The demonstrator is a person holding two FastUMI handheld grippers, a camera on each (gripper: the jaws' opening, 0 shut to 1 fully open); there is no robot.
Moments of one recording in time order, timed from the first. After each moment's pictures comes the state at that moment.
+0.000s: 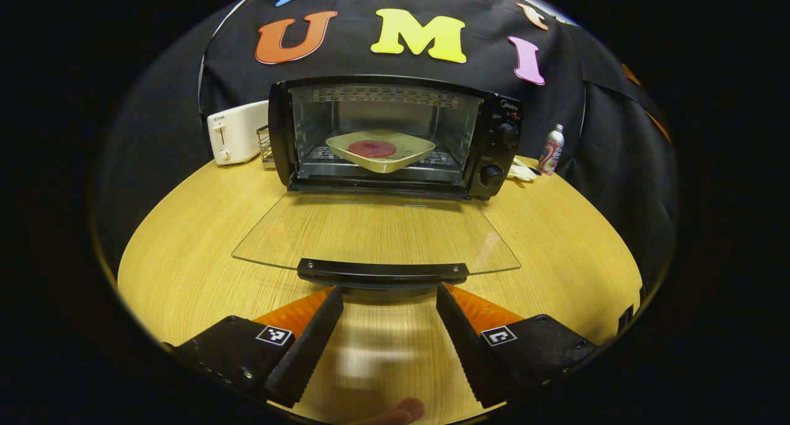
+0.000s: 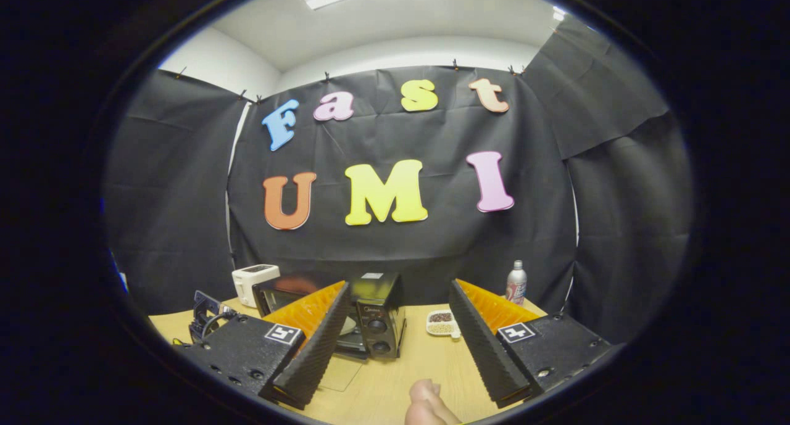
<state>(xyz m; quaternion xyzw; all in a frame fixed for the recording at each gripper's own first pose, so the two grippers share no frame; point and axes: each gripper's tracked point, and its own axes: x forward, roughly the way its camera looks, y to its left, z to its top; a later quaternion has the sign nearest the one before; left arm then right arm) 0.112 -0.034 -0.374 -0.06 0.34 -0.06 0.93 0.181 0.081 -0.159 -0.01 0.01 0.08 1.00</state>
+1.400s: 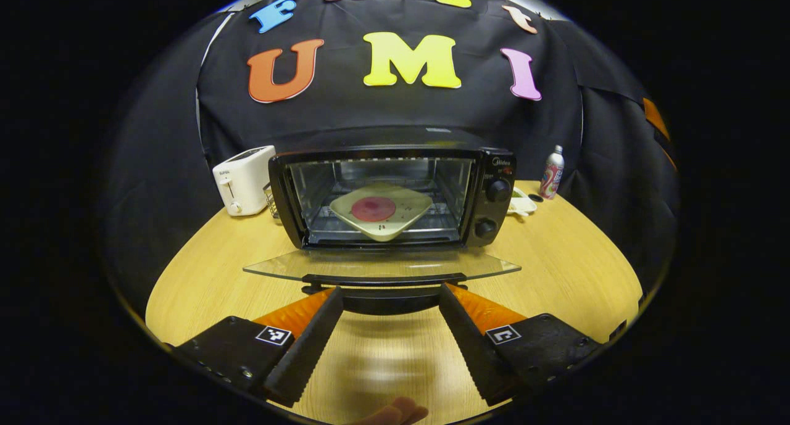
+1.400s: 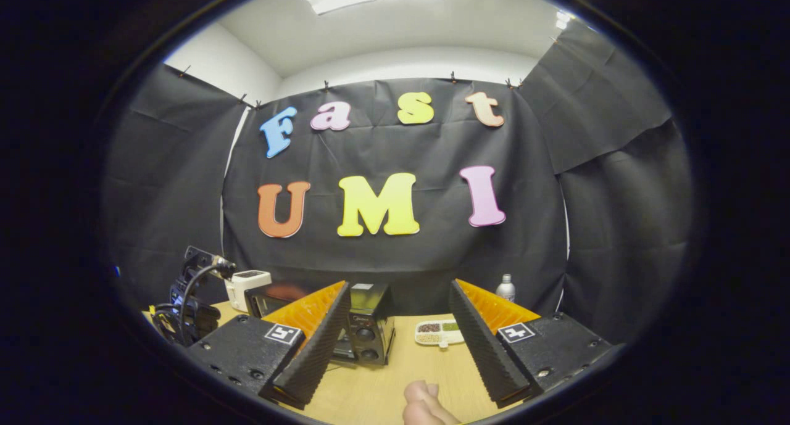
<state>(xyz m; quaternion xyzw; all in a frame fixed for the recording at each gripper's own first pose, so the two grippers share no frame) 0.153 -0.026 -0.286 -0.02 0.27 -0.05 0.96 0.176 0.058 -0.137 -0.02 -0.03 0.06 1.00</state>
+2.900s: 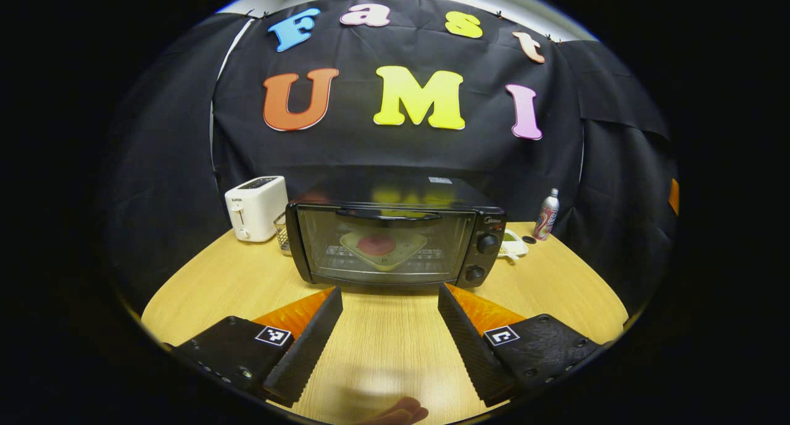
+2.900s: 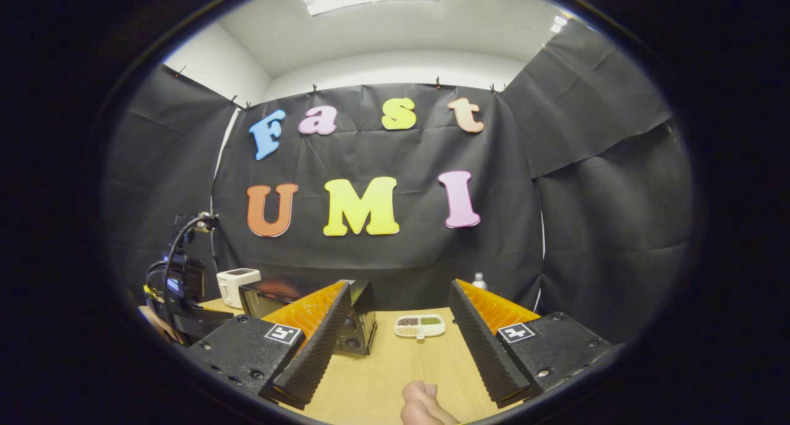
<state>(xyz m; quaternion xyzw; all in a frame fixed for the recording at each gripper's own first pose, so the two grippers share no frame) 0.142 -0.024 -0.224 -0.05 0.19 -0.04 0.98 0.105 0.028 -0.127 -0.02 -0.03 0.02 1.00</state>
